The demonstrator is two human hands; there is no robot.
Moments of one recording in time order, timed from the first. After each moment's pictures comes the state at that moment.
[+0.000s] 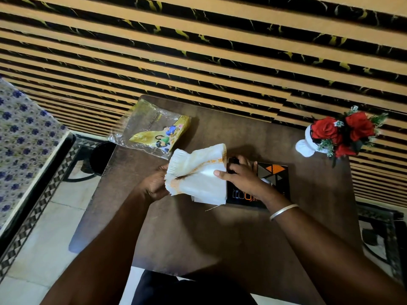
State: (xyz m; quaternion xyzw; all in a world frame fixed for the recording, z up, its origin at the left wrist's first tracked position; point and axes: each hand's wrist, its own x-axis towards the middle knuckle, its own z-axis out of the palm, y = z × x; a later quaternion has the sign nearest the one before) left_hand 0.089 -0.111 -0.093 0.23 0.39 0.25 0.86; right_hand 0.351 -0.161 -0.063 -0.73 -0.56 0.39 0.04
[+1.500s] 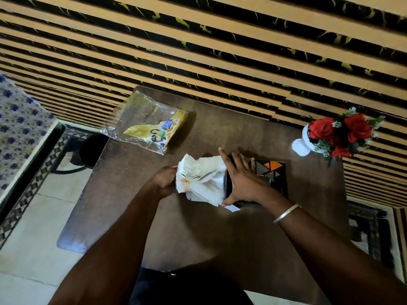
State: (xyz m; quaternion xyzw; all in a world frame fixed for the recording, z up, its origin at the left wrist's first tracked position) left_hand 0.115 -0.110 -0.122 0.27 0.56 0.17 0.77; right_hand 0.356 -0.174 -0.054 -0.65 -0.71 0.24 -0.11
